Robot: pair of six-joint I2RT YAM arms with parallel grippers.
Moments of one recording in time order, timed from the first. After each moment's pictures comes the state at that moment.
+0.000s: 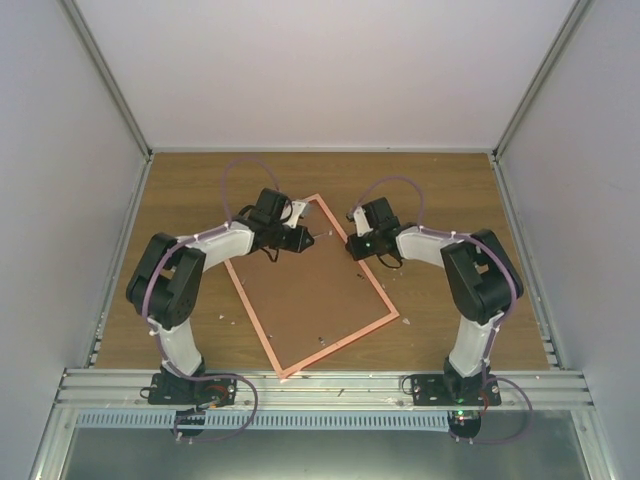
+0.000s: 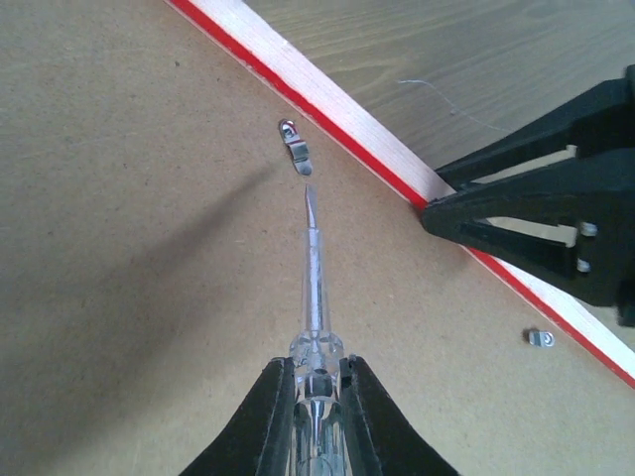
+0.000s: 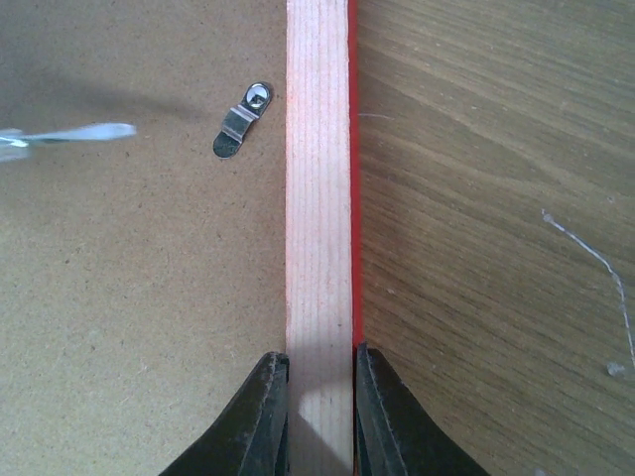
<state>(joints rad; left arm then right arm) -0.45 1.82 1.11 -0.19 0.42 -0.20 0.46 1.86 1.04 -0.15 -0.21 0.08</state>
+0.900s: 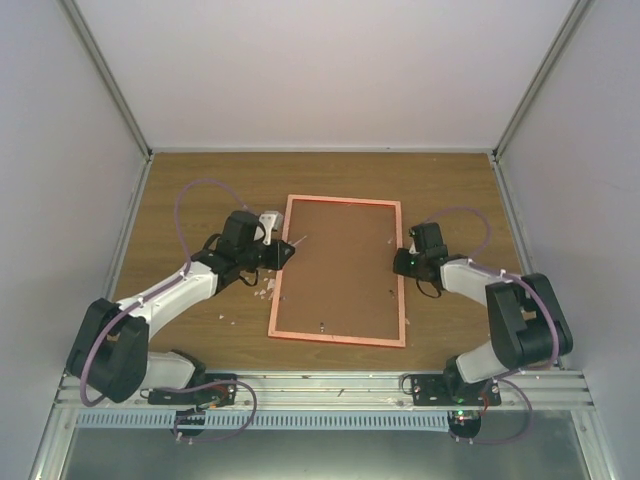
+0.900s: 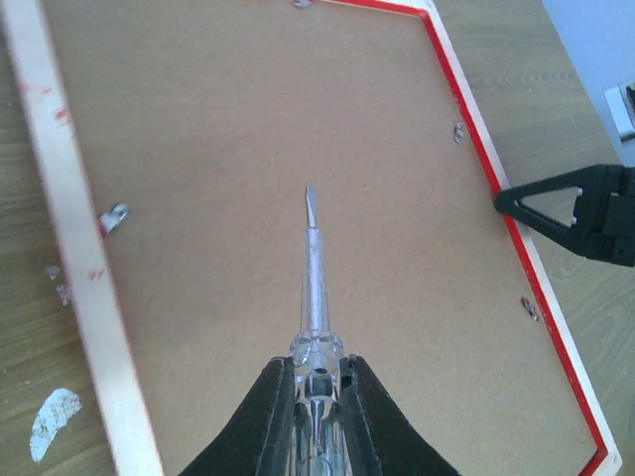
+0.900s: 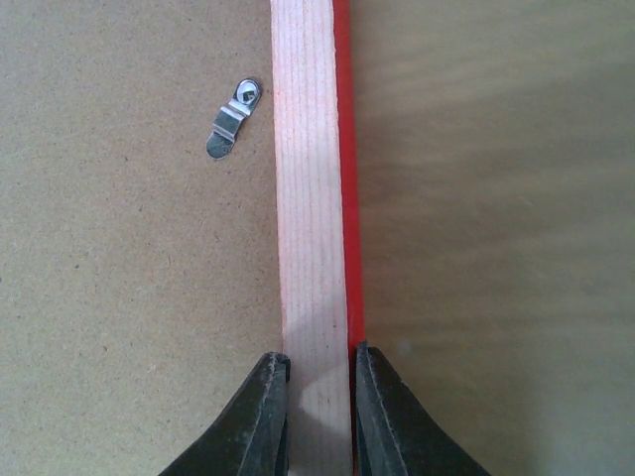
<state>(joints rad) -0.45 1.33 0.75 -0.12 0.33 -0.39 0.25 1.53 0.66 -0.09 -0.09 0.42</state>
